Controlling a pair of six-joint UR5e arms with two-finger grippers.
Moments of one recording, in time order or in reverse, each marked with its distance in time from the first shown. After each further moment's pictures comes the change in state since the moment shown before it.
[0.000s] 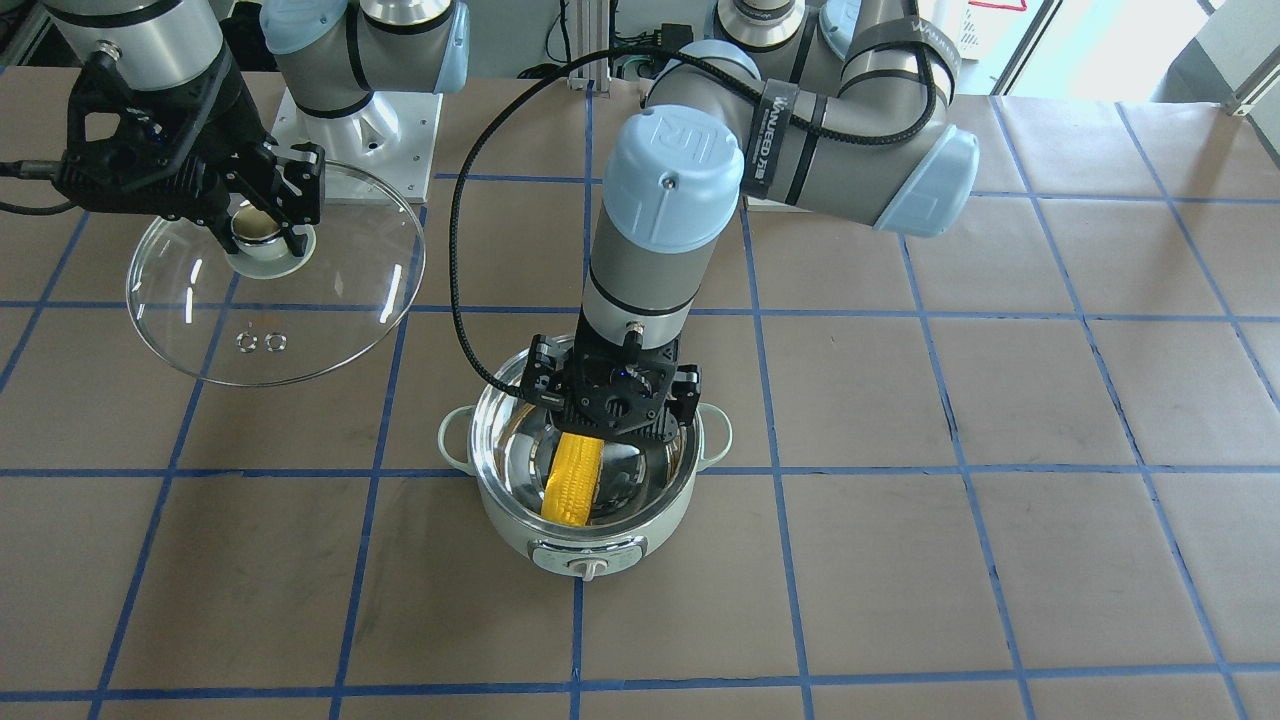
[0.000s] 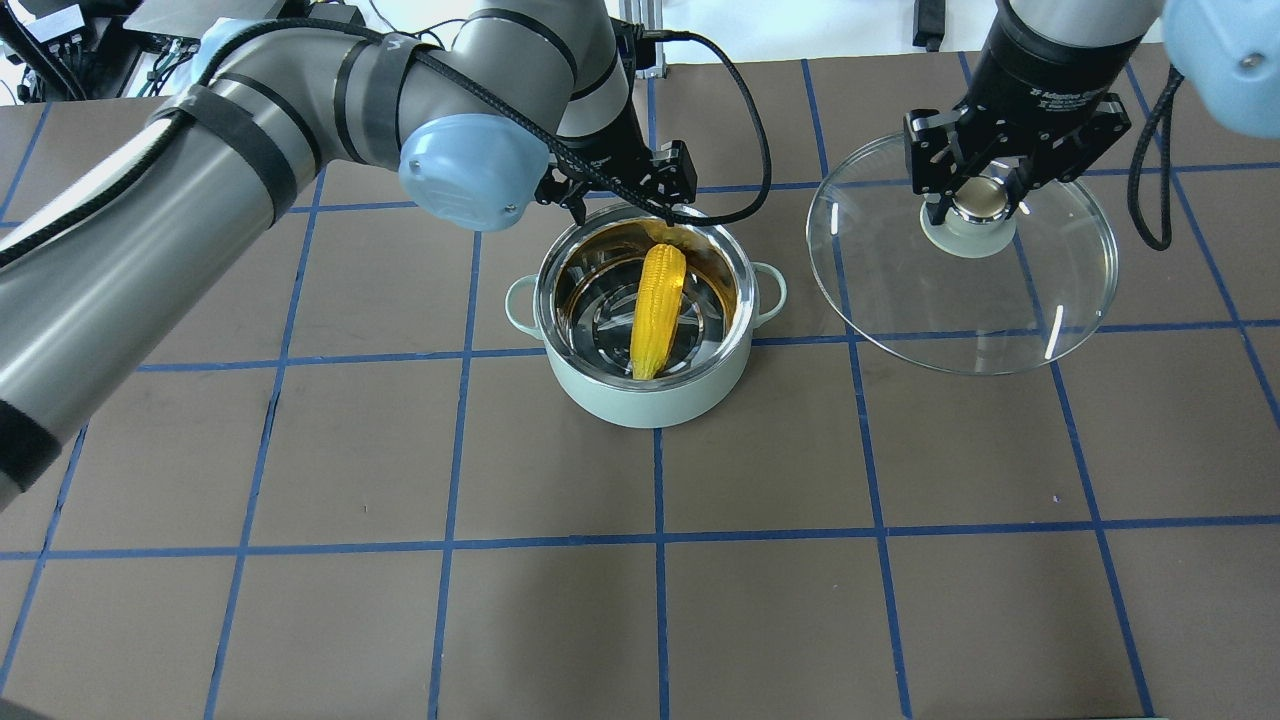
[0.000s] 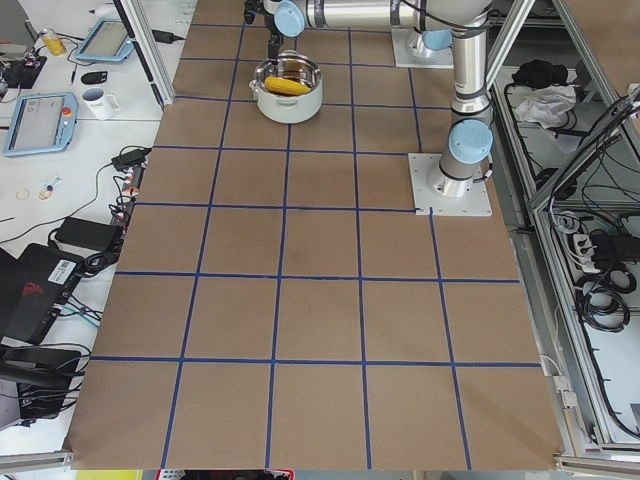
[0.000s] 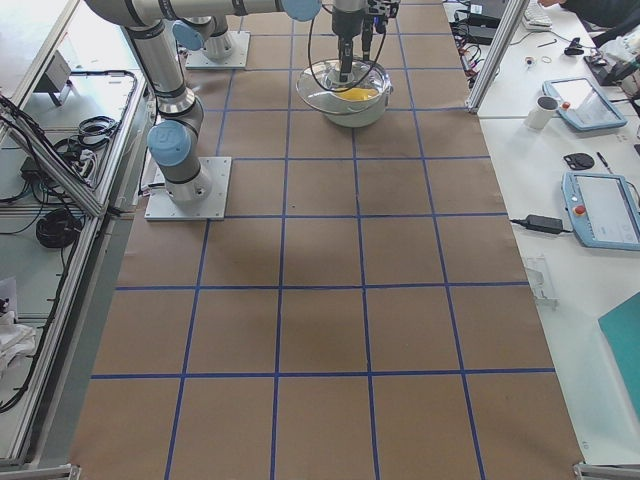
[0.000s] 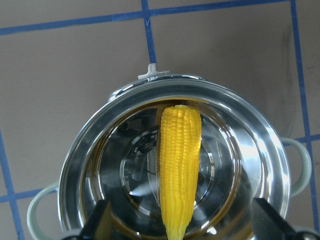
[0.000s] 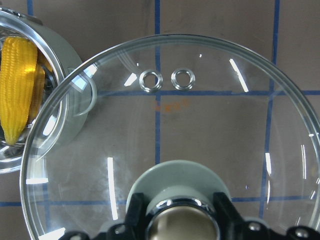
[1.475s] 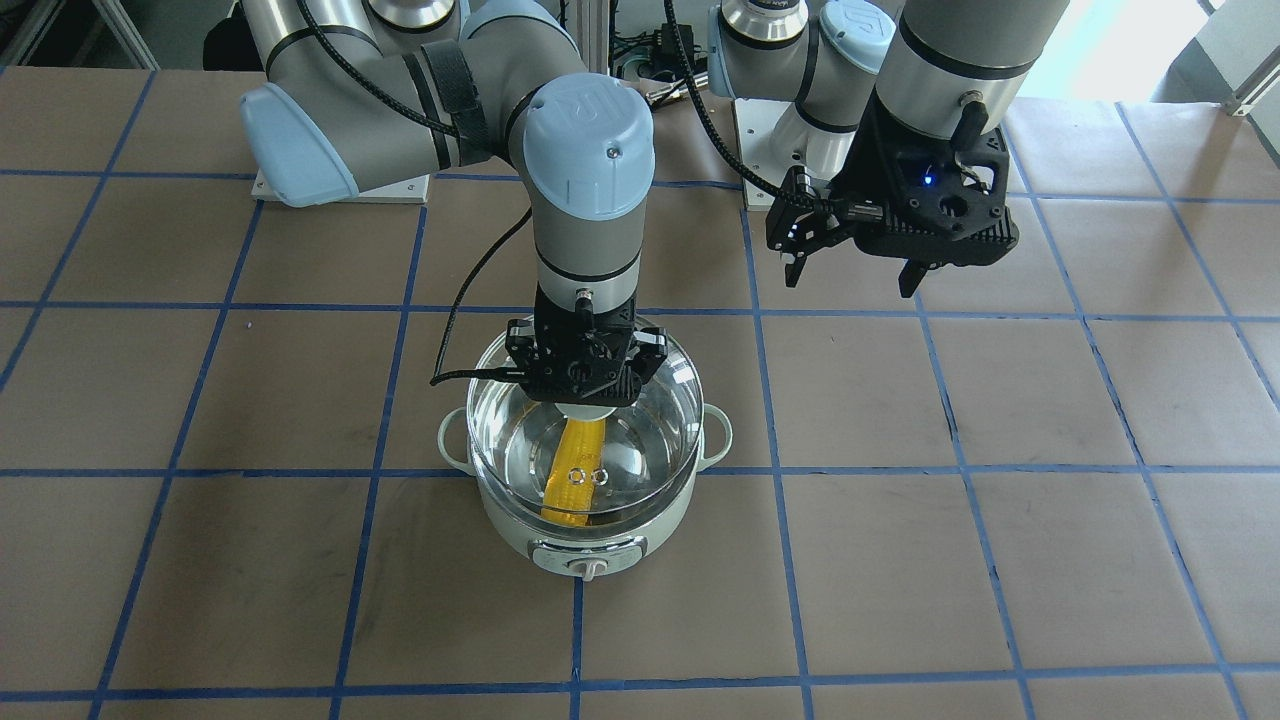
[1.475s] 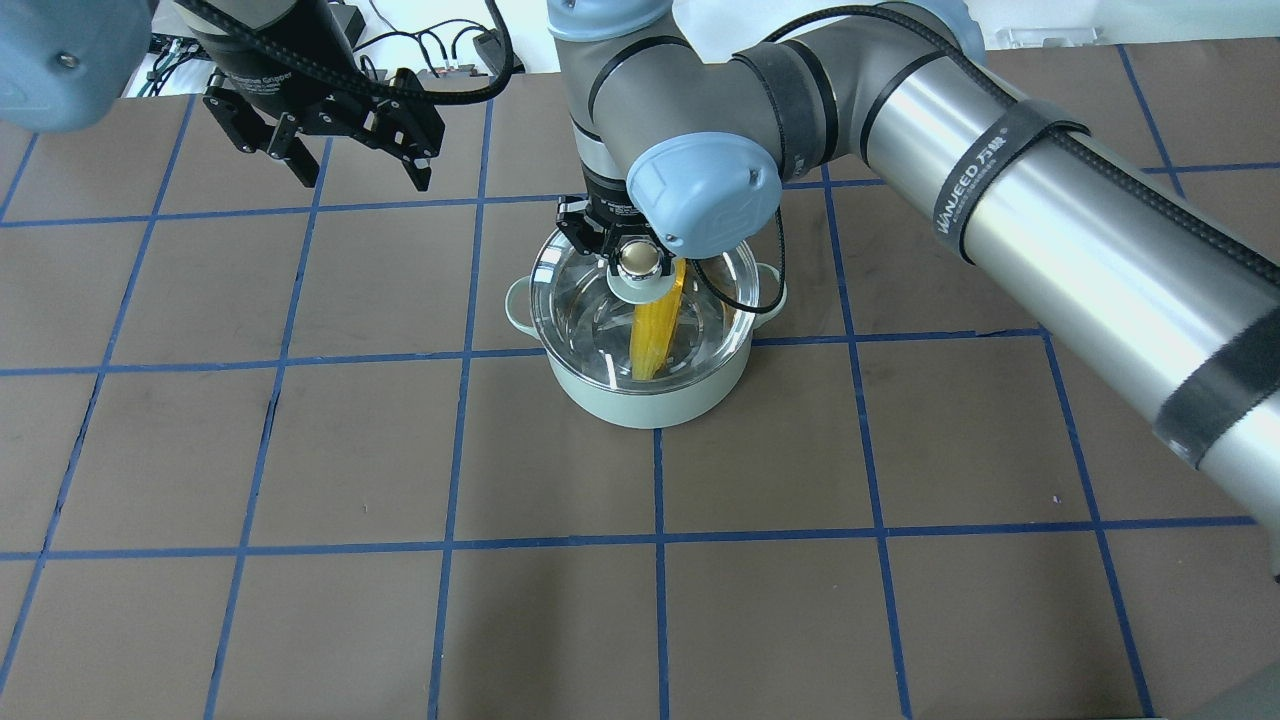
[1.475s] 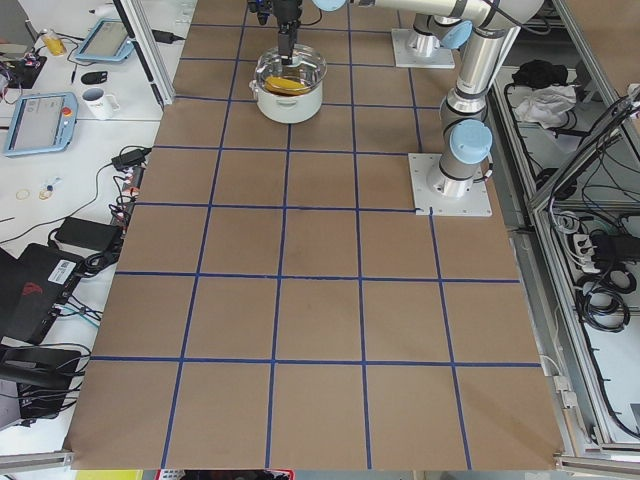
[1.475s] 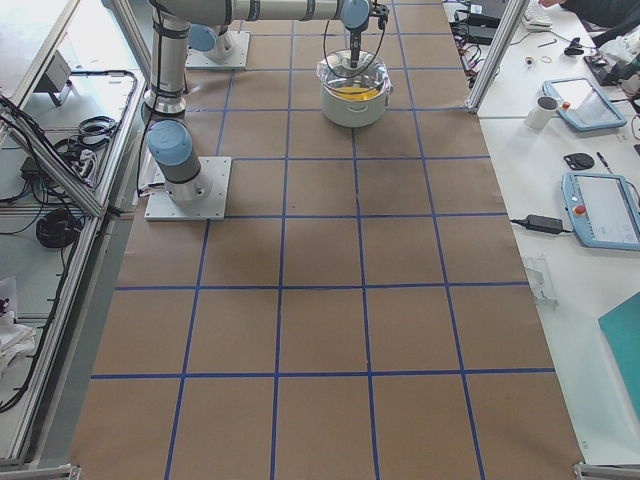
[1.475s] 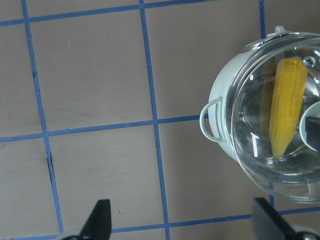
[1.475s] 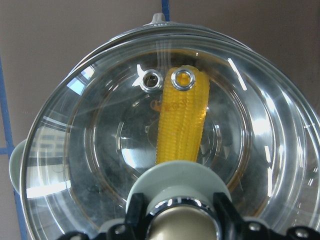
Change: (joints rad) left arm 0.253 0.280 0.029 -0.381 0.108 0.212; right arm 0.417 0.381 -0.094 -0.320 0.015 0.487
